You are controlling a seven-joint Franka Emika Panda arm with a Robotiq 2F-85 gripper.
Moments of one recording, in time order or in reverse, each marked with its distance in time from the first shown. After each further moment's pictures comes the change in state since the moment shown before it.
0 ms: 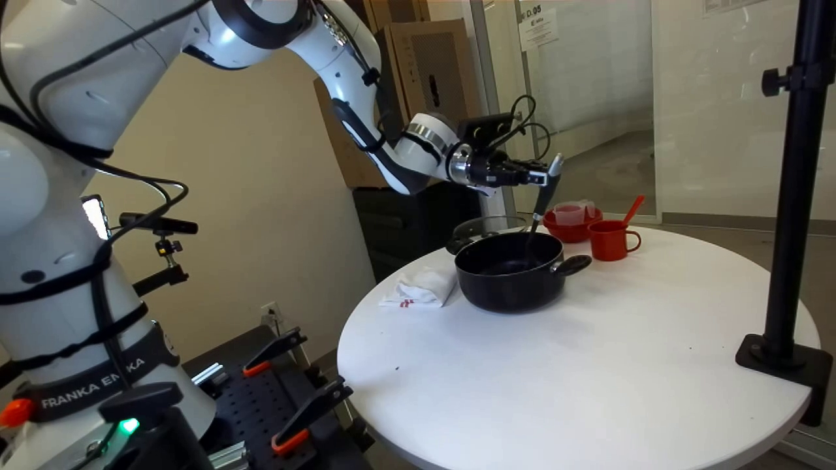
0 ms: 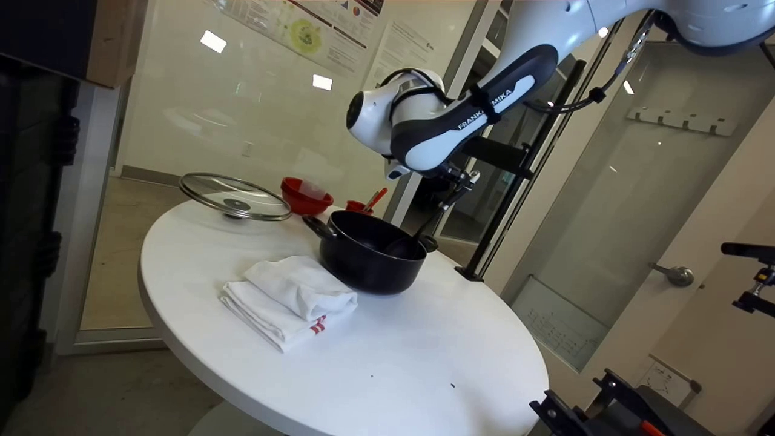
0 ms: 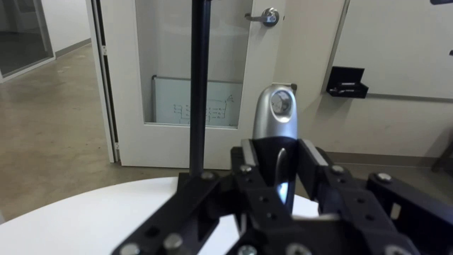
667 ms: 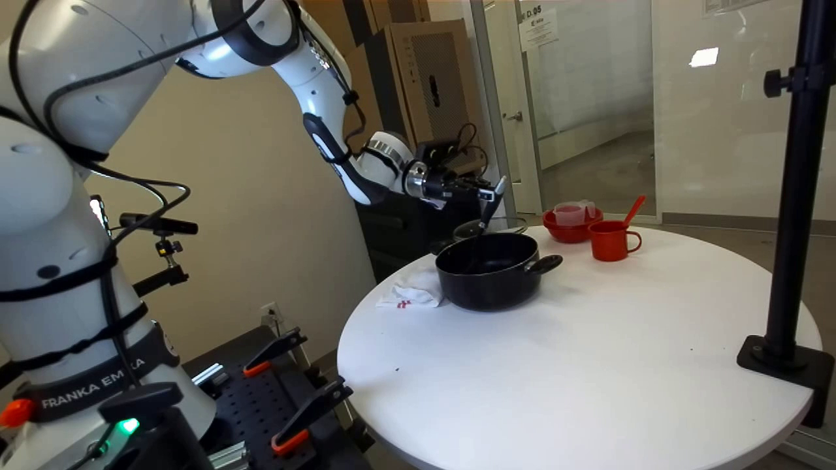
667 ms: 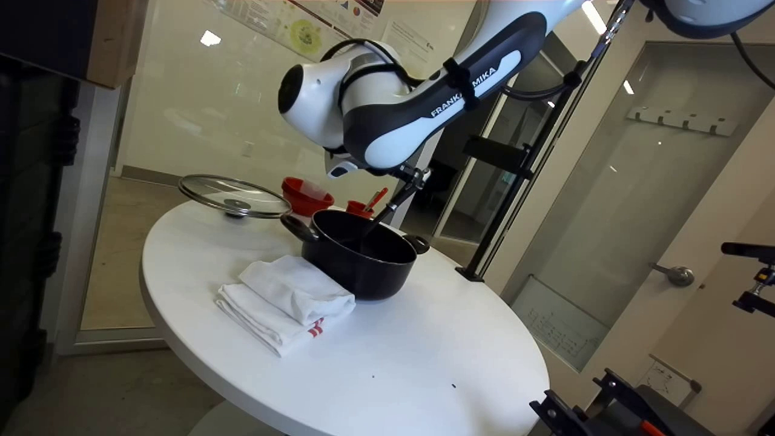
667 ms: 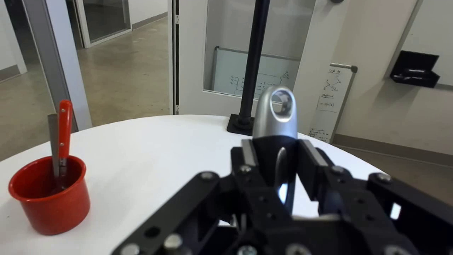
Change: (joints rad) arm 0.144 0.007 0.071 -0.042 -0.012 0.049 0.033
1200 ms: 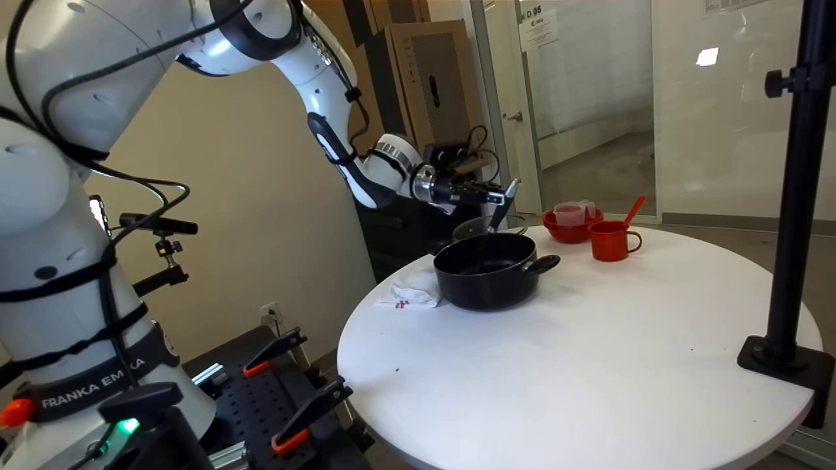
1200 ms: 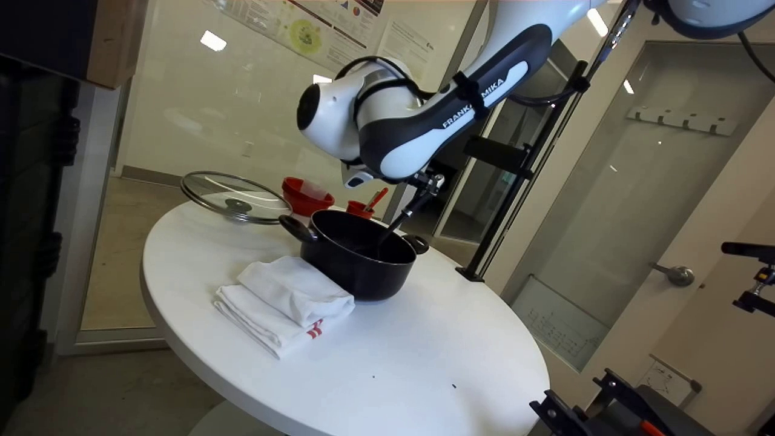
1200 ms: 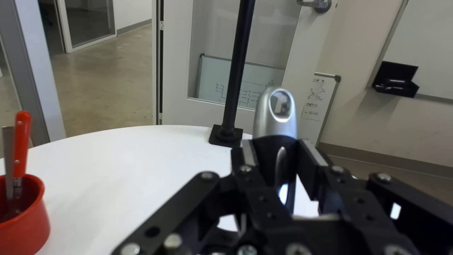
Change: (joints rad) arm -0.028 -0.009 -0.031 -0.041 0.000 -0.004 0.000
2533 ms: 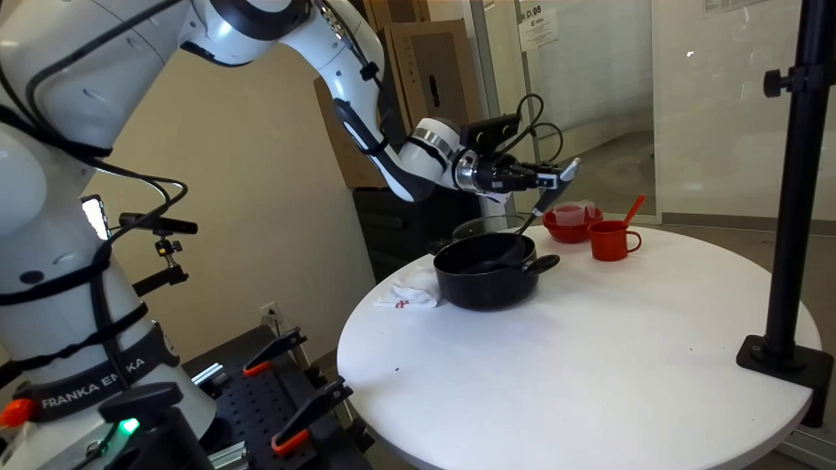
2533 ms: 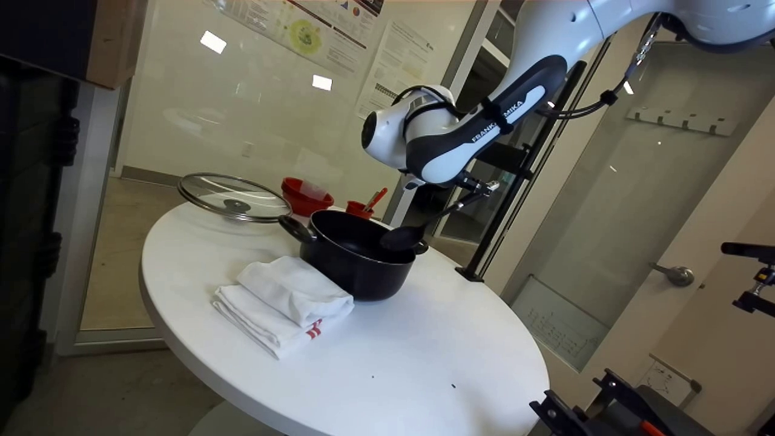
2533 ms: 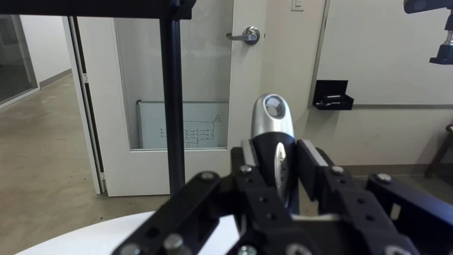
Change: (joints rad) arm -0.130 -0.018 -0.090 0.009 0.001 -0.071 0.059
